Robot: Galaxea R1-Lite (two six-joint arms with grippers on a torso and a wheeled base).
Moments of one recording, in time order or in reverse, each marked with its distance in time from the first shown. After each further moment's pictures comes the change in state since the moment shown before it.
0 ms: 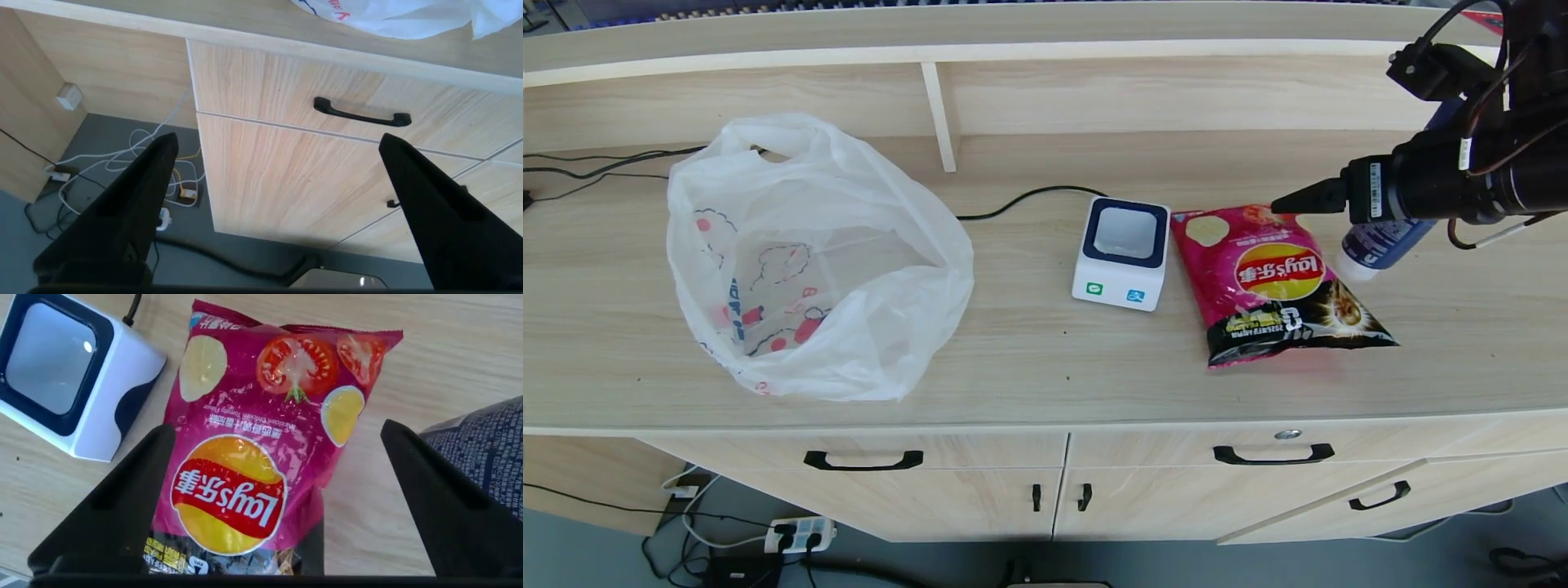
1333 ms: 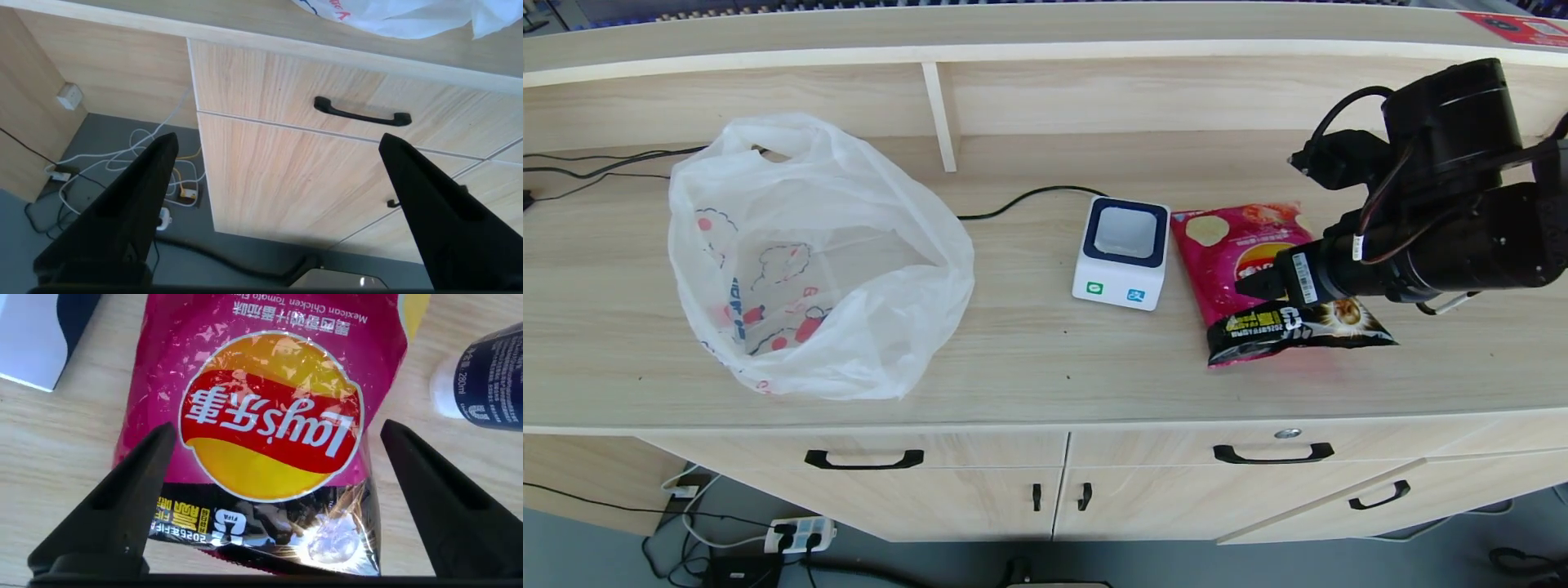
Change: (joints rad) left arm 0.000 0.000 0.000 0.000 0.000 0.000; right arm 0.220 -0.020 0.211 -0.033 -0.408 -0.013
